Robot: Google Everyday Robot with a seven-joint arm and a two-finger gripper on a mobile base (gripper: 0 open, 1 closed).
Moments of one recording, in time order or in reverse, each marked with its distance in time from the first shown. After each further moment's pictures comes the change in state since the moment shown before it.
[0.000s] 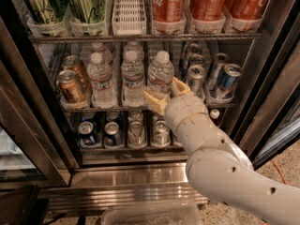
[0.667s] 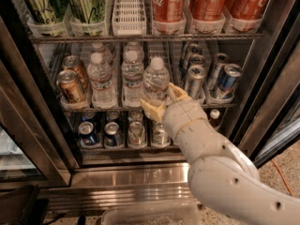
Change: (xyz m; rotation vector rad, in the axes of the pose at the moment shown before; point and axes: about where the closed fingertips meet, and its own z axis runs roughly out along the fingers) arm 0.000 0.013 -0.013 -0.041 0.019 -0.026
